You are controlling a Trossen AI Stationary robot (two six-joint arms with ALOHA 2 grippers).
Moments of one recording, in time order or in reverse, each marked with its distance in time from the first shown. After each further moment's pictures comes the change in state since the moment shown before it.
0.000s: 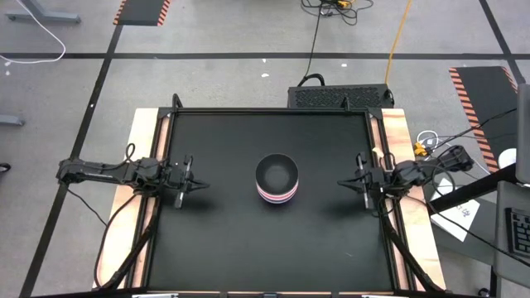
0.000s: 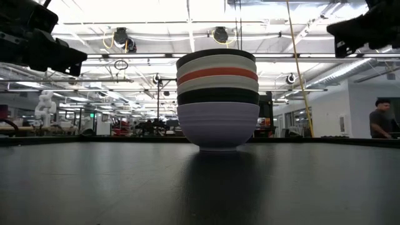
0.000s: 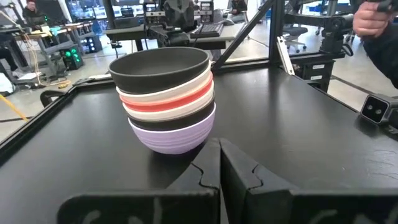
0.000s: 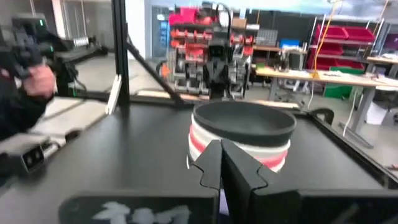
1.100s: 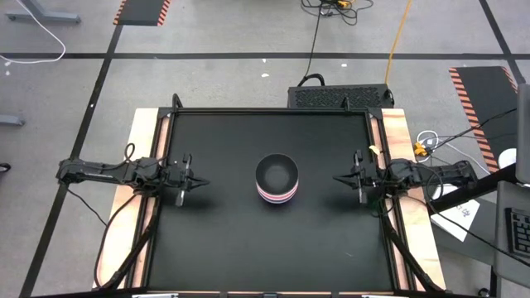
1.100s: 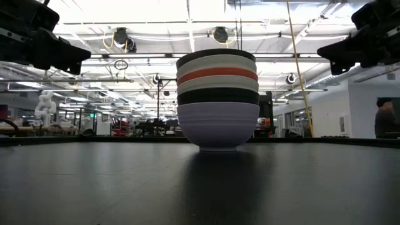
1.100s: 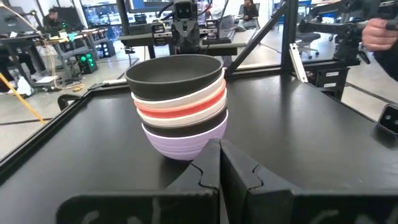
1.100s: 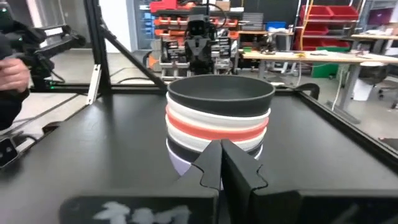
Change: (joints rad) left arm 0.000 0.000 0.000 0.029 -0.046 -0.001; right arm -0.235 -0.071 -0.073 -0.052 -0.169 0.056
